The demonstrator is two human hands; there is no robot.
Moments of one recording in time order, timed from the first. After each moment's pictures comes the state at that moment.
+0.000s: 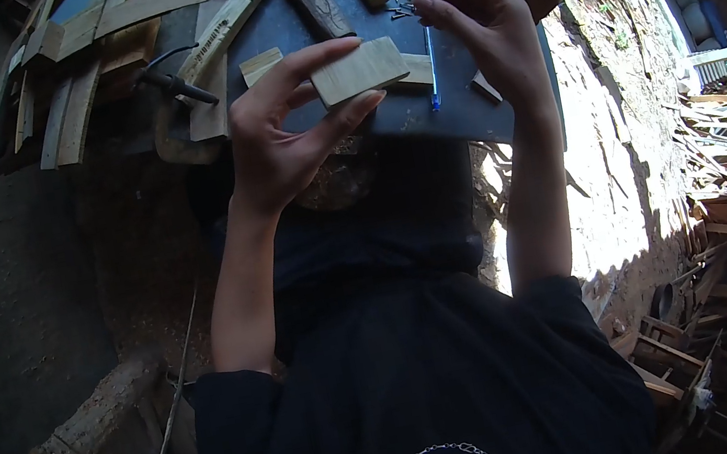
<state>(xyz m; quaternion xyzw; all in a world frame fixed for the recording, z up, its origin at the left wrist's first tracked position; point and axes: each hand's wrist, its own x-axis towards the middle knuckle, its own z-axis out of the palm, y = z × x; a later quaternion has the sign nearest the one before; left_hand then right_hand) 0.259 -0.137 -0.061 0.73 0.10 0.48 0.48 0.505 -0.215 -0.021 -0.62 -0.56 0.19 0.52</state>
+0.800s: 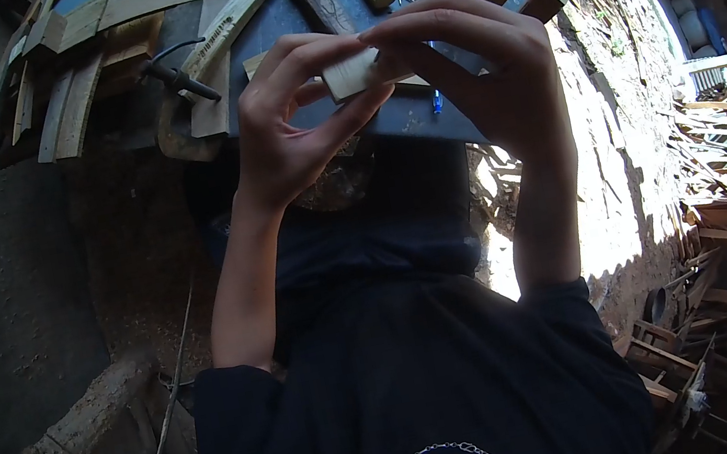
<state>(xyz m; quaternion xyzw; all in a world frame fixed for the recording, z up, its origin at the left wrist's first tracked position) 0.263 -0.133 -0.062 0.72 0.07 0.51 0.46 0.449 -0.225 0.026 -0.50 -0.76 0.00 0.42</state>
